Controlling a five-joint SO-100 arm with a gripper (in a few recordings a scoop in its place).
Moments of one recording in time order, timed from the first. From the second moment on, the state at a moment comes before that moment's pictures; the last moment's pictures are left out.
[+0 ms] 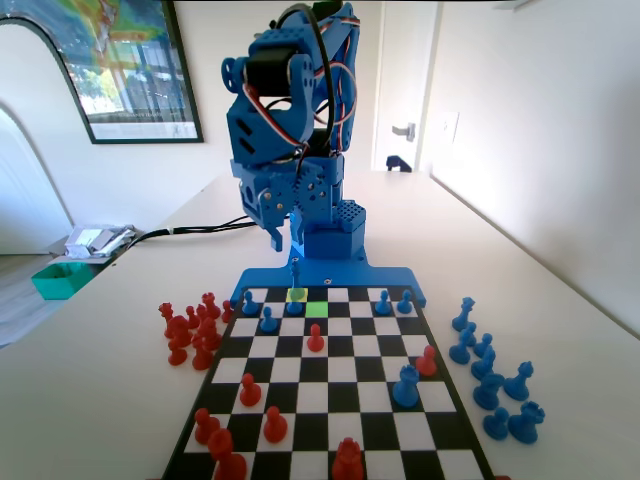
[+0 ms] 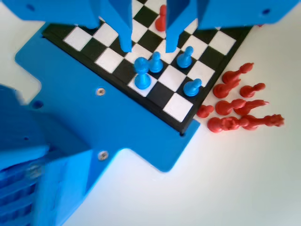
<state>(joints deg) 21.2 121.6 145.7 63.1 -146.2</state>
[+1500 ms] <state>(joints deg) 19.5 113.8 155.2 45.6 -145.7</state>
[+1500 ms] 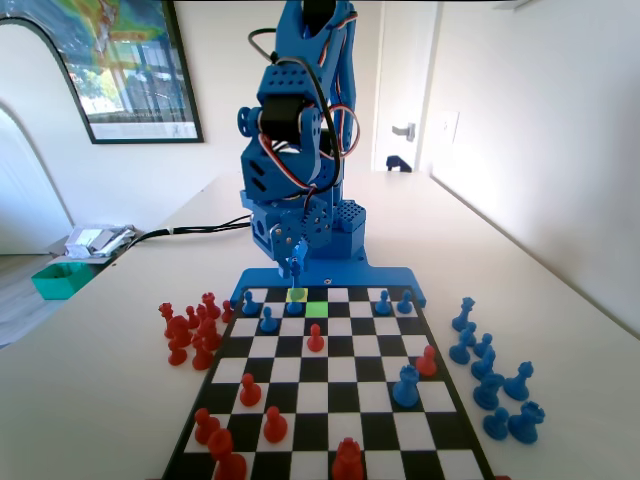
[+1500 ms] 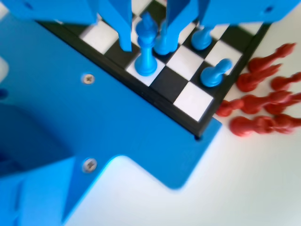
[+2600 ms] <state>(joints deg) 17.1 113.8 157.3 42.6 -143.3</state>
